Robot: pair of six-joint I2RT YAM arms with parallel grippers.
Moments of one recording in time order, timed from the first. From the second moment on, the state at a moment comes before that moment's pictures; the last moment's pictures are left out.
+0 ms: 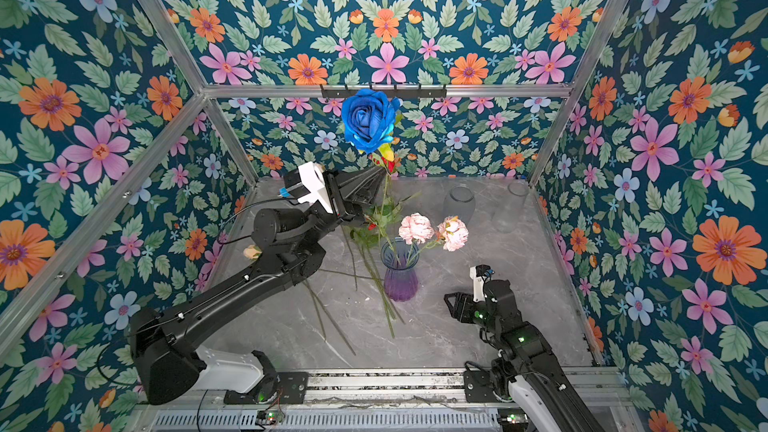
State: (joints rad) left arm -0.86 1.37 1.27 1.00 0.41 -0.17; right arm 0.34 0.50 0.30 -0.47 -0.29 0.56
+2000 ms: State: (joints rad) left arm -0.86 1.20 1.14 0.34 0.00 -0.20; right arm 0.34 0.49 0.30 -0.47 -0.29 0.57
